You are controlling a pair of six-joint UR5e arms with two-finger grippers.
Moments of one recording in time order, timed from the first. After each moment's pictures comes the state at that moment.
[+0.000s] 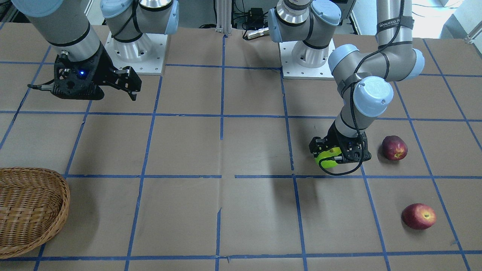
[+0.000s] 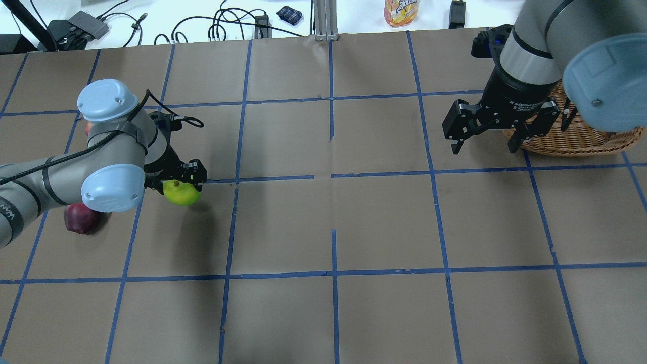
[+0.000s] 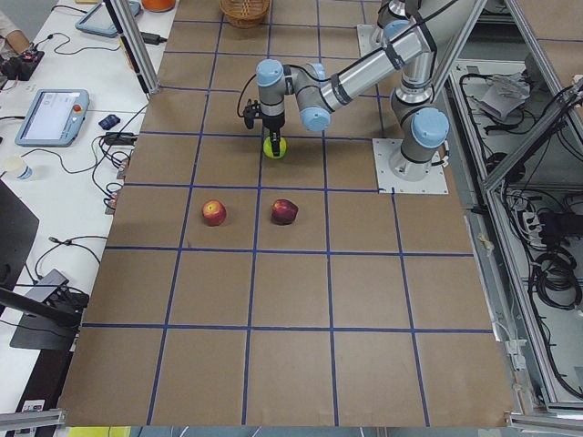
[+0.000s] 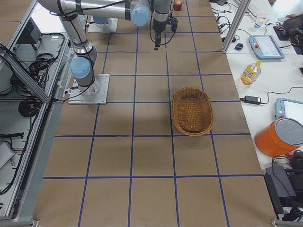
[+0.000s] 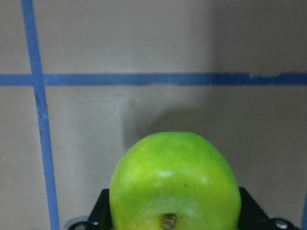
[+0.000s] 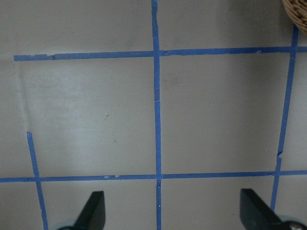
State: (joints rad) left arm -1.44 -1.79 -2.00 -0.94 1.59 -0.01; right arm 1.53 -1.59 1.69 -1.56 -1.57 -0.02
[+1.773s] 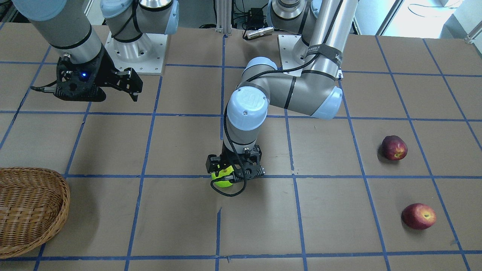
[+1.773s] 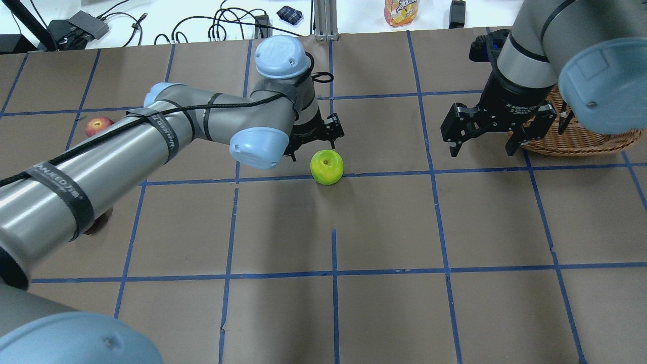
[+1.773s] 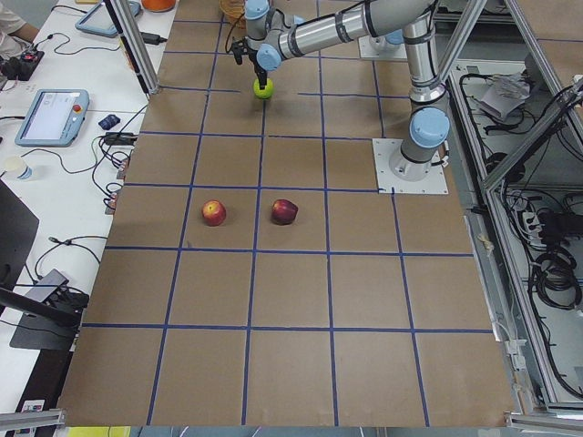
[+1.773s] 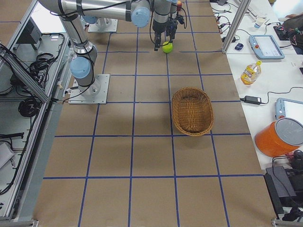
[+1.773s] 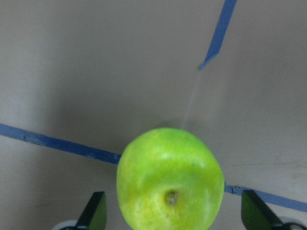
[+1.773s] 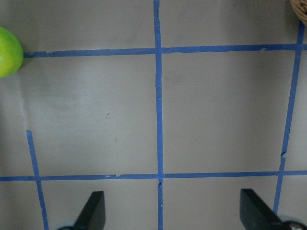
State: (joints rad) left arm -1.84 -2.02 -1.63 -1.02 1.51 -0.52; right arm 1.54 -1.59 1.71 -1.57 -1.56 -0.02
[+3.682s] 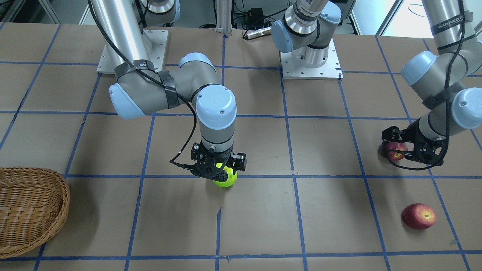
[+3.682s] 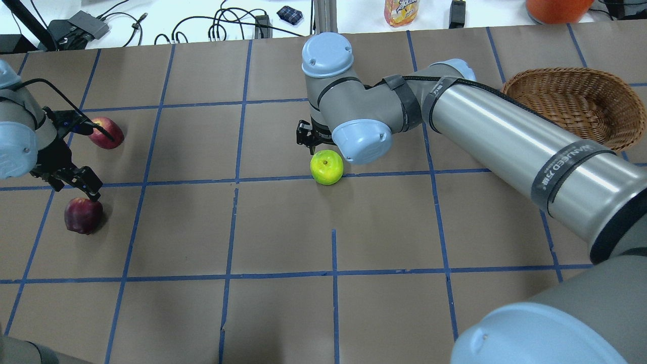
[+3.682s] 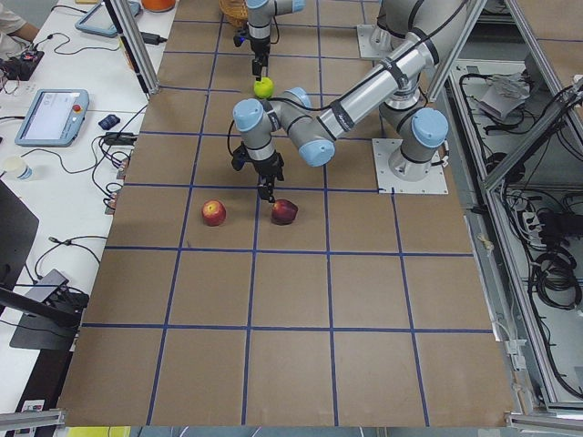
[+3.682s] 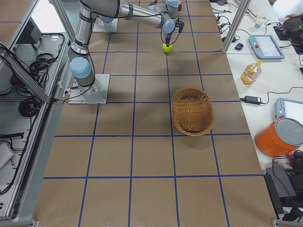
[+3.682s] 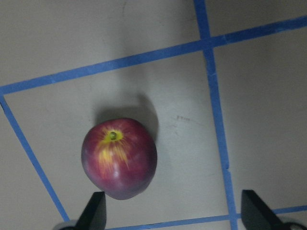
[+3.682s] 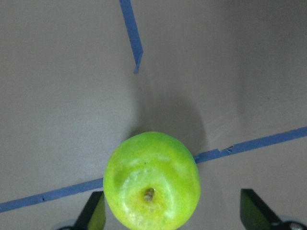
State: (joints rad) left arm -1.04 -1.87 -1.85 -1.13 1.80 0.79; right arm 1.95 -1.05 1.54 -2.08 -1.57 0.63
